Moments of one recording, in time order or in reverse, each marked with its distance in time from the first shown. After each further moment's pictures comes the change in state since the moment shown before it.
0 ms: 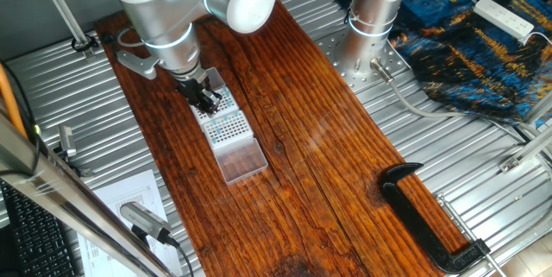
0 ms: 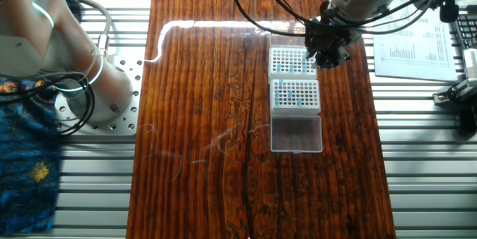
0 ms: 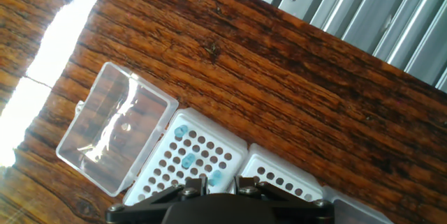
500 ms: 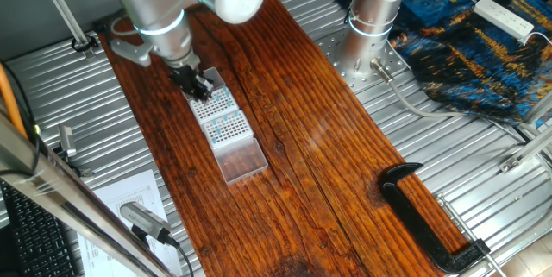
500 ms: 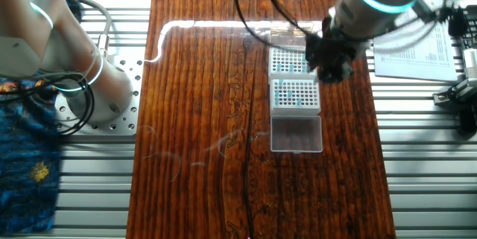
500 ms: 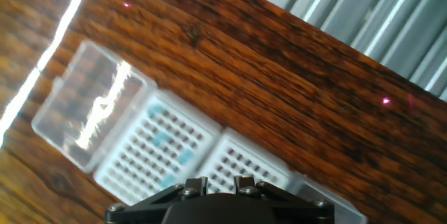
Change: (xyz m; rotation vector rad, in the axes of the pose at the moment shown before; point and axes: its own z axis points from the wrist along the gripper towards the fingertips) arm 0.028 -0.044 -0.005 -0.004 0.003 -0.085
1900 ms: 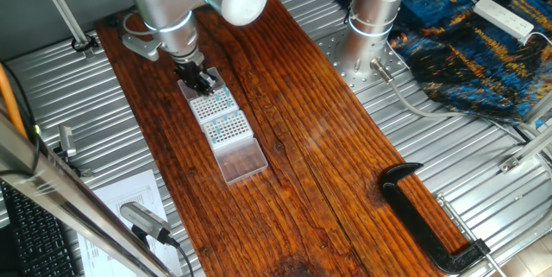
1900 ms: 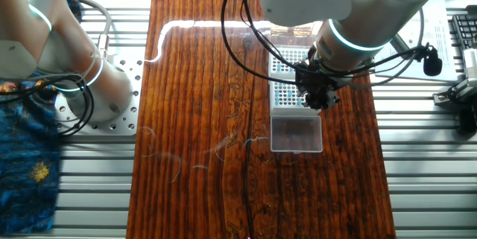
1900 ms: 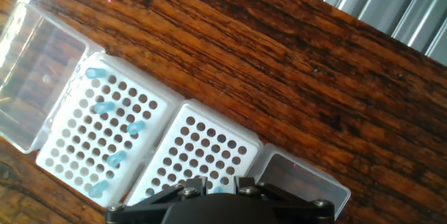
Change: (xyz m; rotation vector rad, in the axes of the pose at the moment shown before) arm 0.026 -0.016 0.042 0.030 -0.009 0.071
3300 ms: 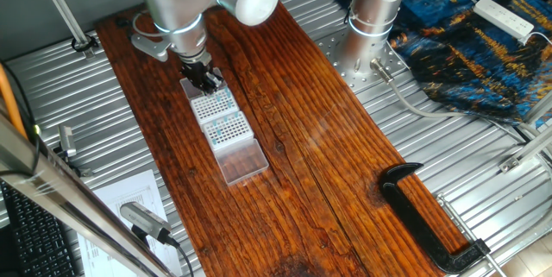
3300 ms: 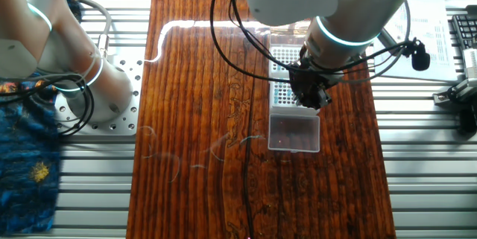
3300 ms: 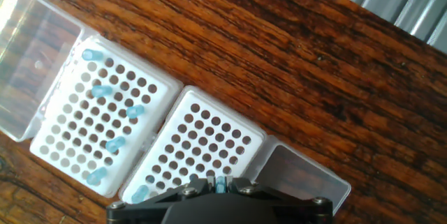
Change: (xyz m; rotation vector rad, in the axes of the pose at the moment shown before) arm 0.009 0.004 -0.004 0.022 0.004 -0.005
